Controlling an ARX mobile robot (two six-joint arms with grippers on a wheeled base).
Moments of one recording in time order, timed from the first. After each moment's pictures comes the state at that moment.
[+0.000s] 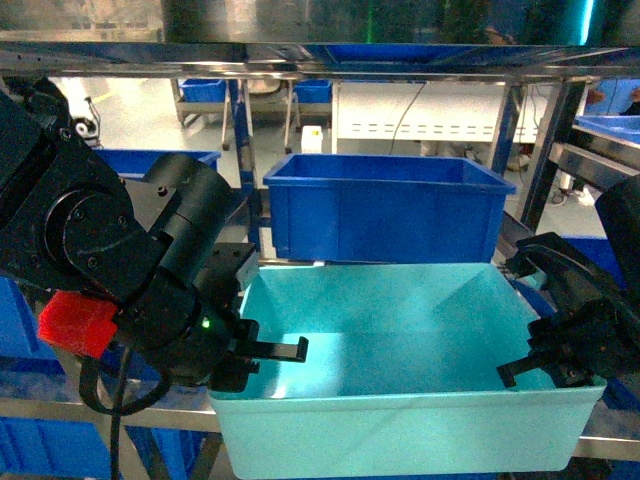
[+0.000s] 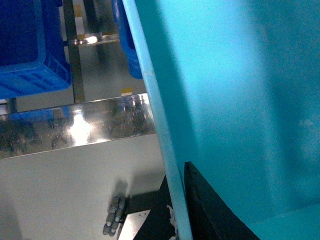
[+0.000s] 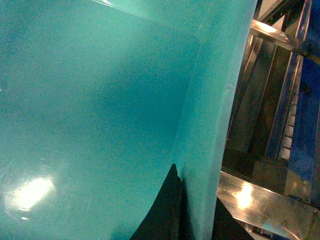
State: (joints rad) left arm -0.34 2.14 1.12 -0.09 0.07 -0.16; right arm 0.14 2.14 1.02 0.16 -0.06 -0.22
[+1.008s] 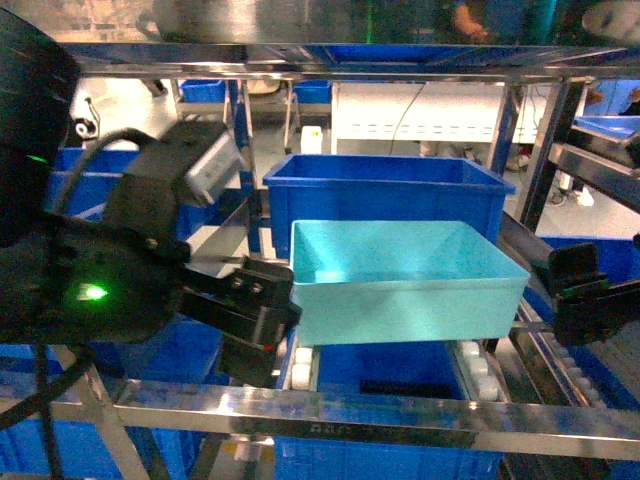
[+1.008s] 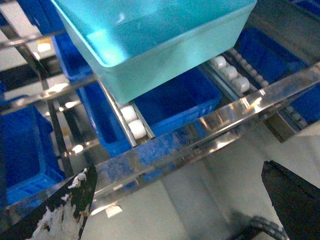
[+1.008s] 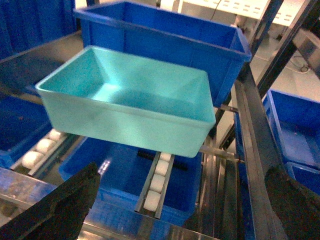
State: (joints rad) left arm -0.32 1.65 0.71 0.27 0.20 0.04; right arm 0.14 1.71 0.55 0.78 -0.05 -0.13
